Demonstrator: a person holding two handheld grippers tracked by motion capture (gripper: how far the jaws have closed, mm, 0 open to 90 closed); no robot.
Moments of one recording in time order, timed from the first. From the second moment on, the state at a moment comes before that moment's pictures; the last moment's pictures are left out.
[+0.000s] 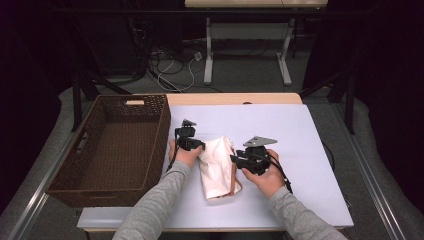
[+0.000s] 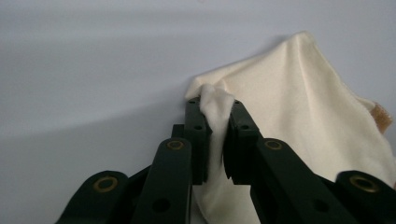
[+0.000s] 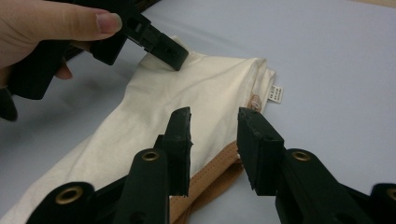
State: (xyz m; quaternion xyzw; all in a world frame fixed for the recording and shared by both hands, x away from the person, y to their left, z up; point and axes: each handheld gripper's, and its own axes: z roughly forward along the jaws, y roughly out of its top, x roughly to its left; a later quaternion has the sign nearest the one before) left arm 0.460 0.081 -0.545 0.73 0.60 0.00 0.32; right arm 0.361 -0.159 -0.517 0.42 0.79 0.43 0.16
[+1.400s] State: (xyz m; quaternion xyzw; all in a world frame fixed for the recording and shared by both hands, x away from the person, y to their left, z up) left arm 0.491 0.087 -0.532 0.75 0.58 0.01 0.32; right arm 0.342 -0.109 -0.503 0.22 0.88 0.37 0.18
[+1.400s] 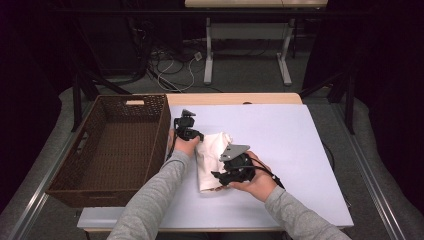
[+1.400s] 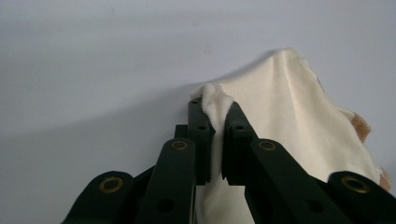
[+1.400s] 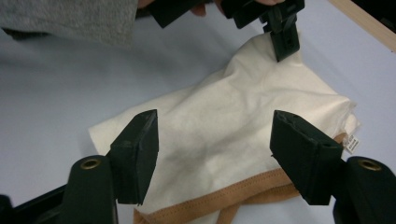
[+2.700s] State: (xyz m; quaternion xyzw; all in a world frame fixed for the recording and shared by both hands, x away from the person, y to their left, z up) left arm 0.496 0.098 -0.522 0.75 0.58 0.04 0.32; right arm 0.333 -0.070 -0.495 0.07 0.94 0.27 0.22
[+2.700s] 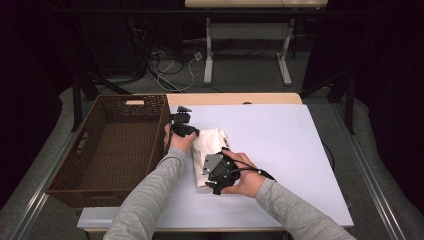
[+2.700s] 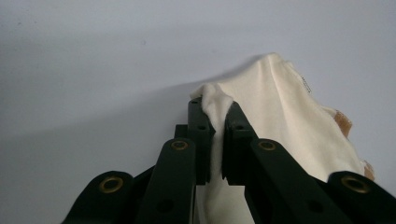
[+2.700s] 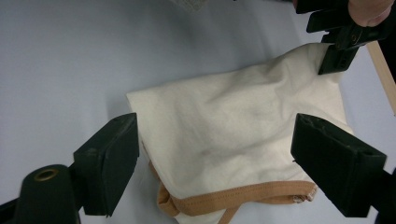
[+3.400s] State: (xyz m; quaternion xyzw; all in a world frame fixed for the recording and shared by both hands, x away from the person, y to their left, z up) left arm 0.495 0.097 -0.521 0.75 0.57 0.04 0.33; right arm 0.328 -0.065 -0.500 0.03 0.94 0.25 0.21
